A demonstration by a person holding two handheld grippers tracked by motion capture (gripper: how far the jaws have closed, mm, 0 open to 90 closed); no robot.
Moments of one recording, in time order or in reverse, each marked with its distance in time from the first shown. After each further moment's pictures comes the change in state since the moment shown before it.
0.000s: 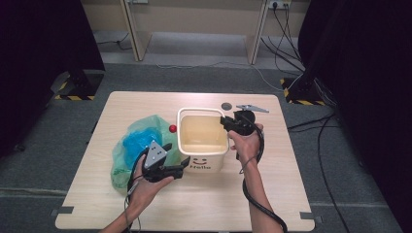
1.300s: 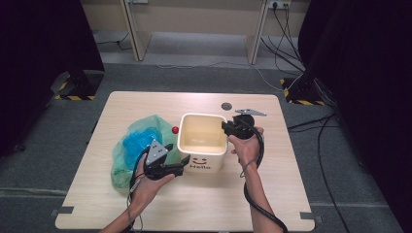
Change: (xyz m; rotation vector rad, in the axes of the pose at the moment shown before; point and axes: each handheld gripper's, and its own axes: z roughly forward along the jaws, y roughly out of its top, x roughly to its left) left arm 0.006 -0.007 0.011 0.024 -0.001 -0.042; right arm -0.006 -0.013 0.006 0.047 -0.061 -0.046
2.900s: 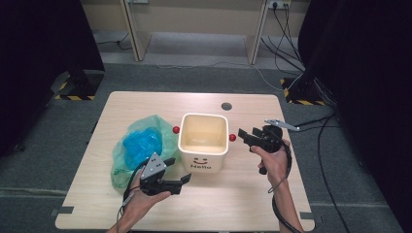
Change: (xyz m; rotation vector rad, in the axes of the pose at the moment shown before) left arm -0.020 -0.013 -0.031 0.055 -0.141 0.025; right arm -0.055 -0.029 -0.052 -0.091 0.074 0.087
